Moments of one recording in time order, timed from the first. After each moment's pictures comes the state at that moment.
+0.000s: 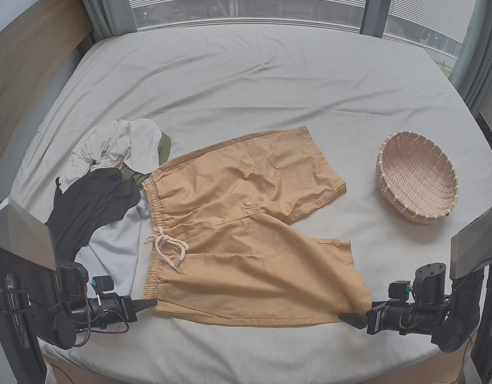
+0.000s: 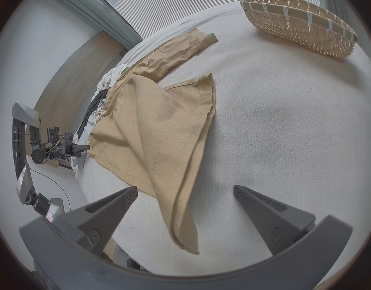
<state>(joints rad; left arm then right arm) 0.01 2.32 -0.13 -1.52 -0.68 -0.30 0.32 2.23 -0.02 -1.54 0.26 0.25</state>
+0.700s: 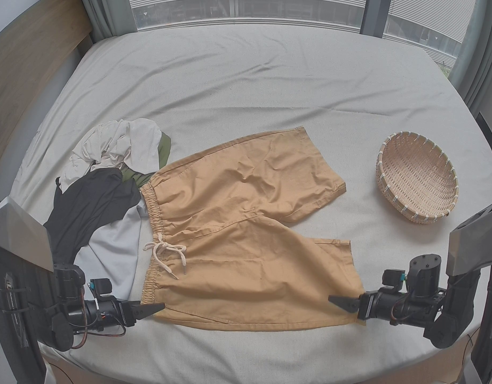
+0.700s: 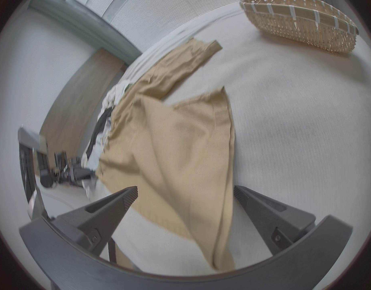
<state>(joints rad) 0.02 2.30 -0.12 -1.54 -0.71 -0.23 0.35 2.20 -0.16 -1.54 0.25 0.45</state>
